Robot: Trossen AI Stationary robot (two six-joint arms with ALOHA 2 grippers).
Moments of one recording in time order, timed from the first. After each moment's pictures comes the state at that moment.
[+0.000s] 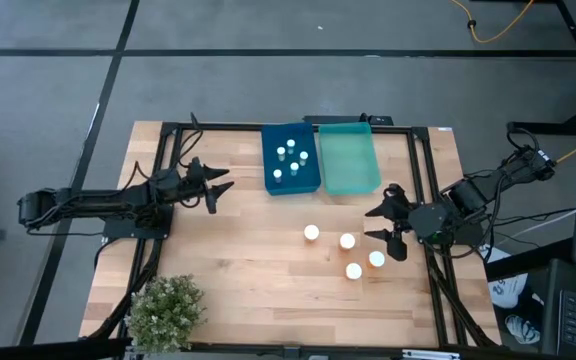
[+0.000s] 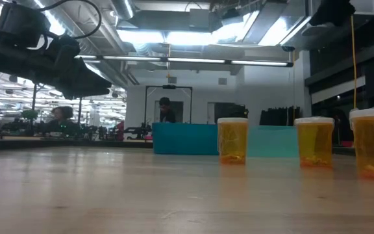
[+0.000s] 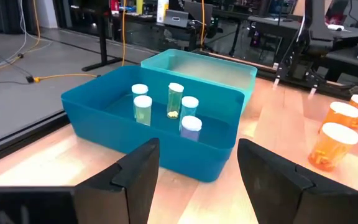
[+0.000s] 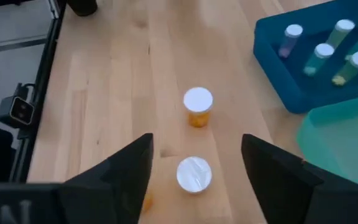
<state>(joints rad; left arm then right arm) 0.31 0.58 0.01 0.42 -0.14 -0.17 0.50 0.92 0.93 -0.76 0.41 0.52</state>
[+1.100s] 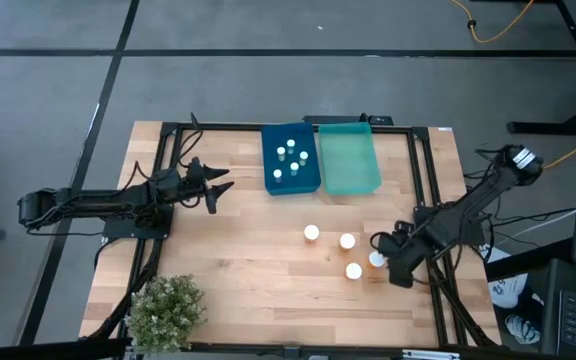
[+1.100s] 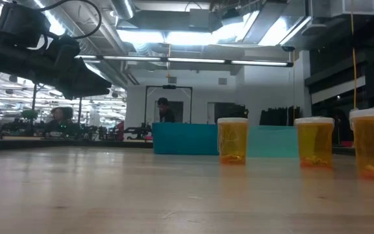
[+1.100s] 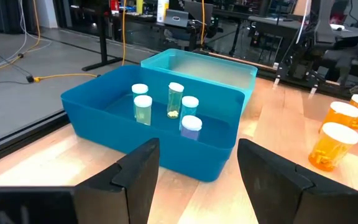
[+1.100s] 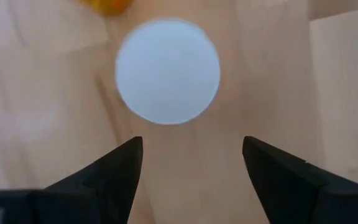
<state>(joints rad) 0.31 0.58 0.01 0.42 -0.14 -0.17 0.69 1.17 0.64 -0.82 0.09 0.91</state>
